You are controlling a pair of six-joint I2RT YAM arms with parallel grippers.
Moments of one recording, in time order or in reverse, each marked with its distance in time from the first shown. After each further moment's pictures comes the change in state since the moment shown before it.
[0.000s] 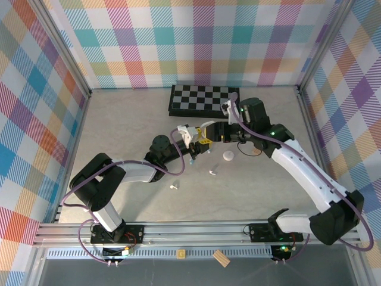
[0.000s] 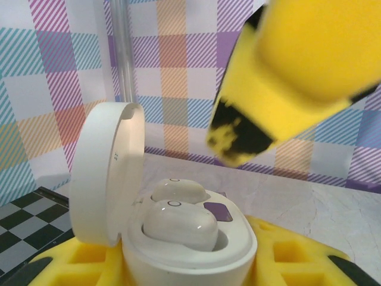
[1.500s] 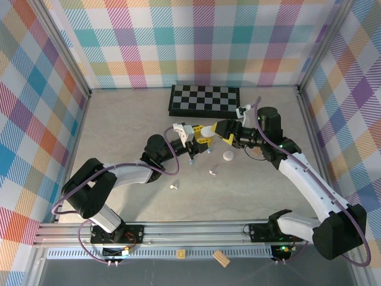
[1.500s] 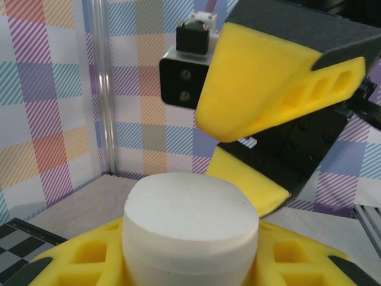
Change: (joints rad) left arm 0.000 -0.090 -0.003 -0.001 0.068 -0.078; right arm -0.157 -0.106 -0.299 0.408 -0.277 0.463
